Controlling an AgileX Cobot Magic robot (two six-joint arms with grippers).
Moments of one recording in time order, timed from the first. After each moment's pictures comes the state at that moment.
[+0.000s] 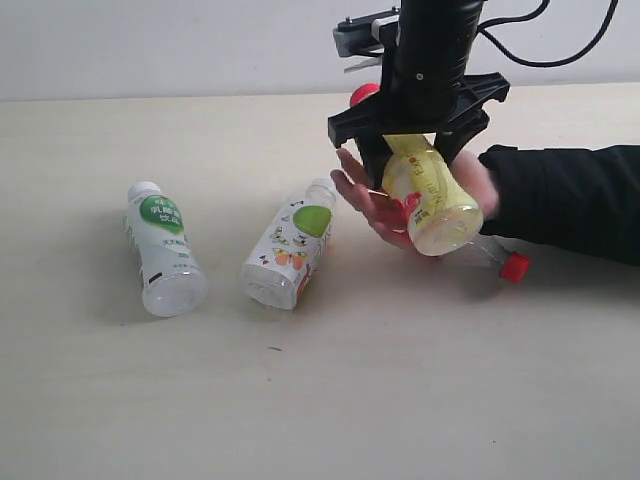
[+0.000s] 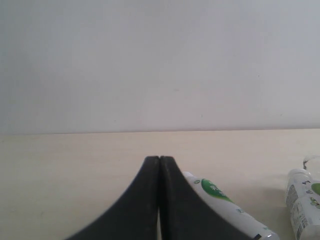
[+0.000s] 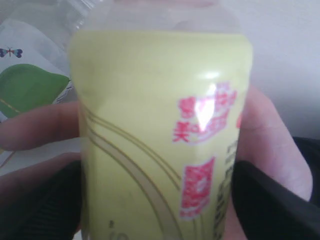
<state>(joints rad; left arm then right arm) -0.01 0.01 0.00 0.10 0.09 -0.12 0.51 2.01 -1.68 -0.05 1.22 0.20</state>
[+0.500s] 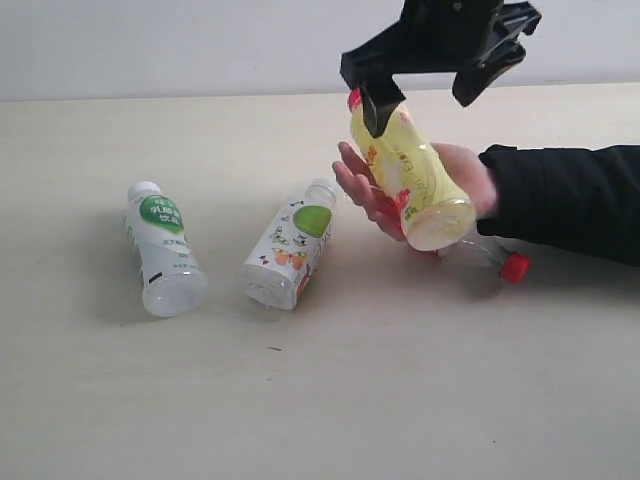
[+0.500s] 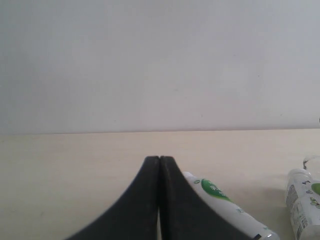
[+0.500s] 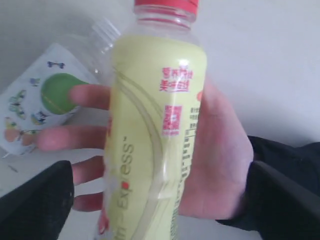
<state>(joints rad) -0.01 0.01 0.00 0.10 0.09 -0.12 0.51 1.84 -1.68 -0.04 1.22 0.09</state>
